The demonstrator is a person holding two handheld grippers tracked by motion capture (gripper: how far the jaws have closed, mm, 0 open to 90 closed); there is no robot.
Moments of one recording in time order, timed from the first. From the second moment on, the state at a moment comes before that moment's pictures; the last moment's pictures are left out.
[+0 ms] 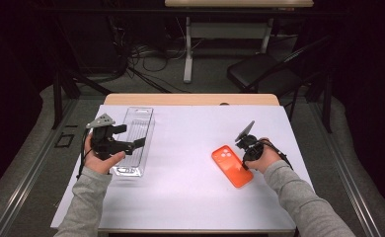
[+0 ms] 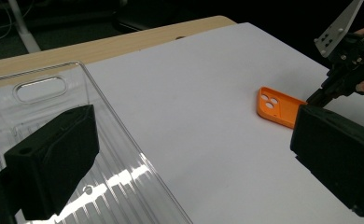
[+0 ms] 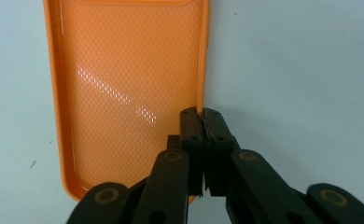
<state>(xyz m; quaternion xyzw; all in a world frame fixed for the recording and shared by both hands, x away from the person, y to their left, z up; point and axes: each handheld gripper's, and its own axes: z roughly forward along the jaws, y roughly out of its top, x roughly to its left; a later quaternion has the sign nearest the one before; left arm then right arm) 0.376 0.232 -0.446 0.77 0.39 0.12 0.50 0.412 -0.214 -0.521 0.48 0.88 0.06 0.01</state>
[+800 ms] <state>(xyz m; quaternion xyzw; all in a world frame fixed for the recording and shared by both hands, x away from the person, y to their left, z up) 0.376 0.233 -0.446 0.77 0.39 0.12 0.50 0.411 -0.215 -0.523 0.49 0.87 0.08 0.01</state>
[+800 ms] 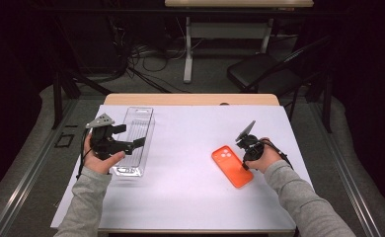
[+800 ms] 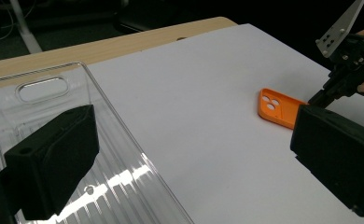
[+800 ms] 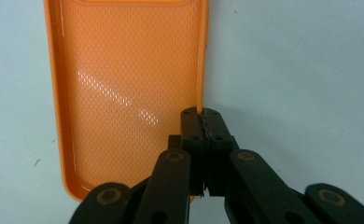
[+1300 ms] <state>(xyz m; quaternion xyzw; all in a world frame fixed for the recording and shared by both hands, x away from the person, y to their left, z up) 0.375 0.232 -0.446 0.77 0.39 0.12 0.50 0.406 -0.217 -0.511 0.49 0.86 0.10 0.01</state>
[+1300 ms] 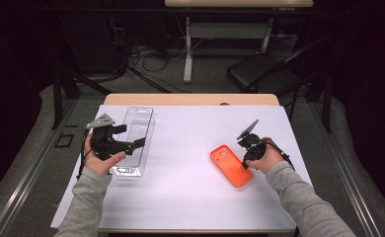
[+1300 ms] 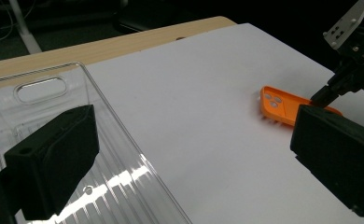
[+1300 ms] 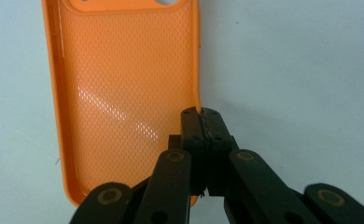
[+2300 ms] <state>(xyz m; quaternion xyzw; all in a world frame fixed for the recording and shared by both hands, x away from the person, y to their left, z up) 0.373 0.226 -0.446 0.77 0.38 0.12 0.50 0.370 -0.226 -0.500 0.53 0.82 0.21 0.07</state>
